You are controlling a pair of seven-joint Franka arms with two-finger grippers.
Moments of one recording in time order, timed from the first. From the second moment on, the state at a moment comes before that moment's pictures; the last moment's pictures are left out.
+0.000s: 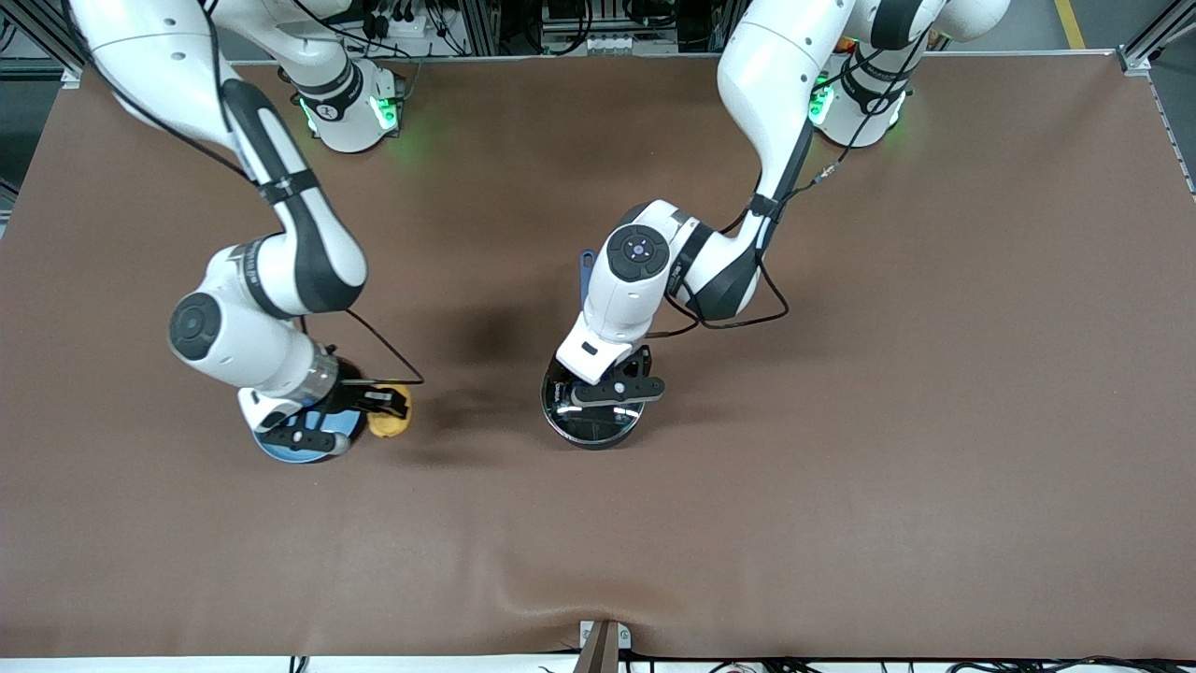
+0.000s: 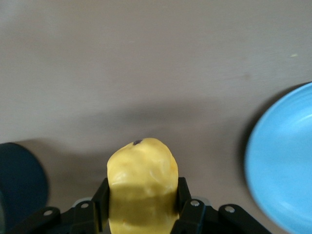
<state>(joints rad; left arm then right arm) -0.90 0.83 0.22 -1.30 -0.25 2.36 -0.75 0.16 0.47 0.11 -1.77 0.24 2.35 0.26</state>
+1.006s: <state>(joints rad) -0.90 0.77 0.28 -1.25 -0.25 2.12 -0.70 0.24 0.47 0.11 -1.72 0.37 2.37 0.30</state>
